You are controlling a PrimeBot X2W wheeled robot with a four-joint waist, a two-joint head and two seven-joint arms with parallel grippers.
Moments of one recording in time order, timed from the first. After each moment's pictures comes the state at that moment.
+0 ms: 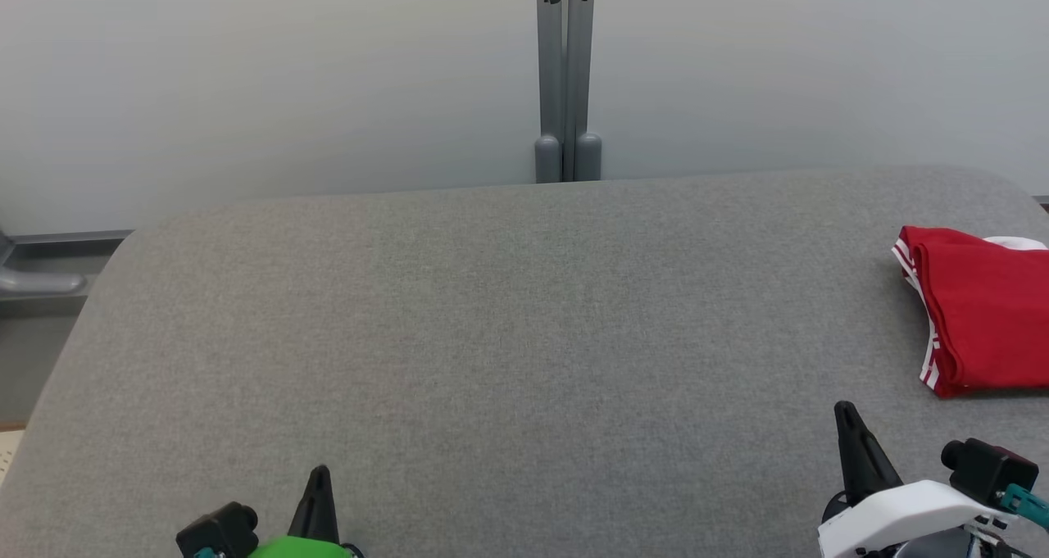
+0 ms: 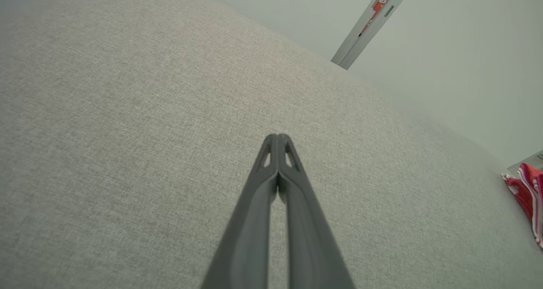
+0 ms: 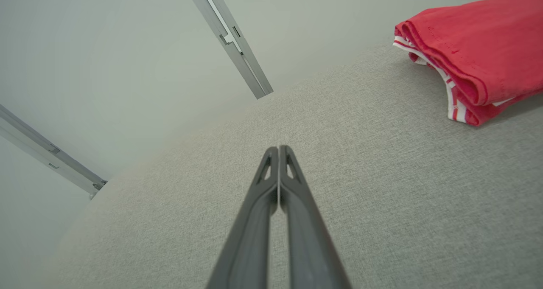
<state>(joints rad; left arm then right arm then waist) 0.05 0.09 -0.25 0.33 -0.69 0.10 -0.17 0.09 -0.04 -0.04 0.17 0.52 0.13 -0.08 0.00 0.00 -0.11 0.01</state>
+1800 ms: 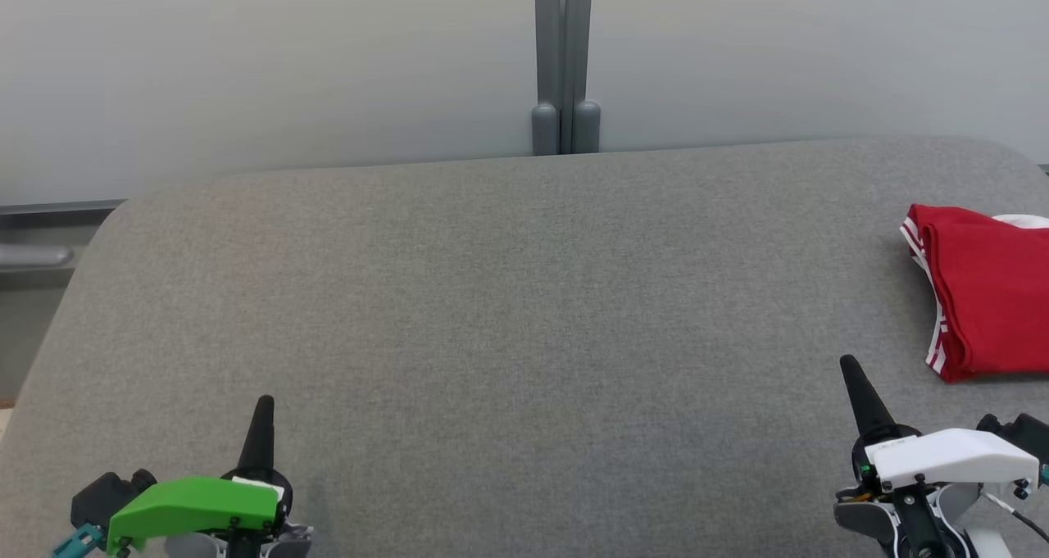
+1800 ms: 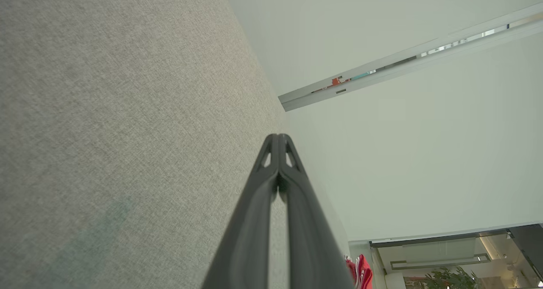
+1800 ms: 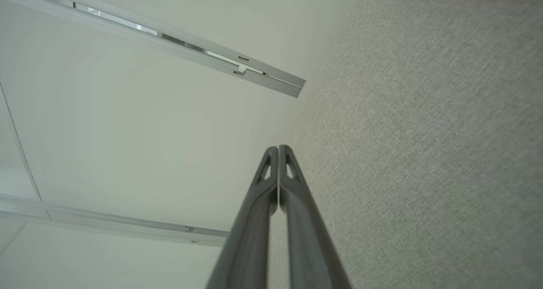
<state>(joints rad) -0.04 0.07 -0.02 0.28 -1.26 -0.04 0.01 -0.03 -0.05 -0.09 0.22 1.20 0.13 0.04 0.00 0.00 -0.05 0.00</state>
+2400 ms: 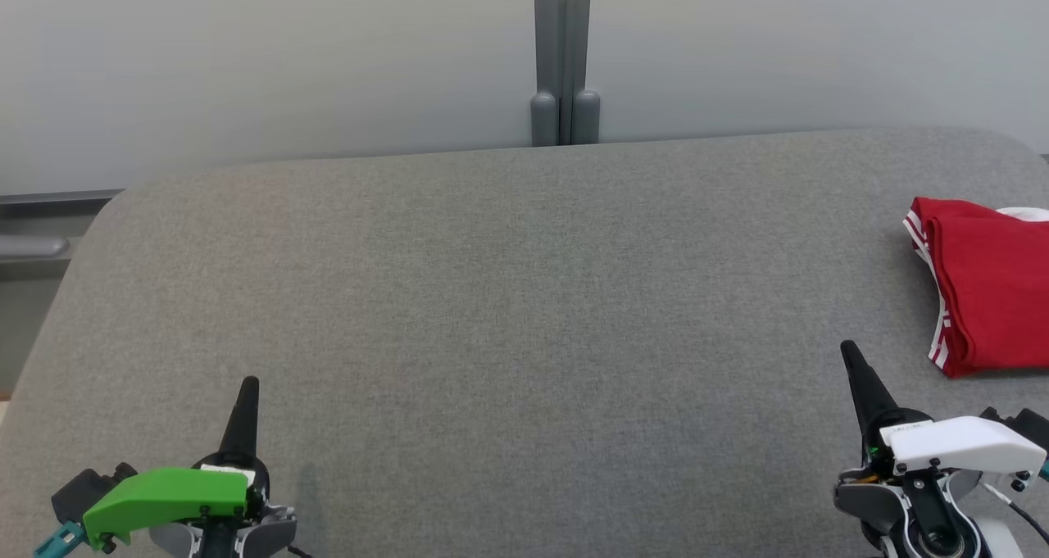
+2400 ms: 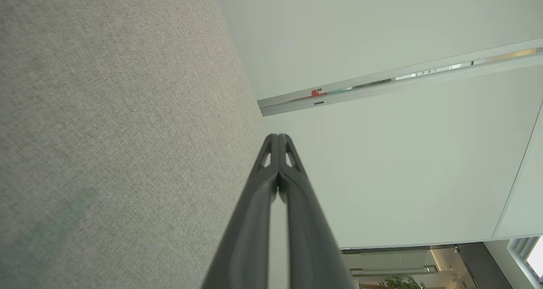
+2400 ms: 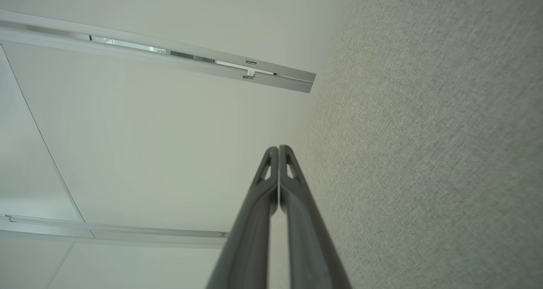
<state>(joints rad) -0.06 0.06 0.03 0.26 -1.40 -0.08 0.05 -0.06 -0.05 -0.10 0.23 1.36 0.13 0.07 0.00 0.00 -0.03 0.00</state>
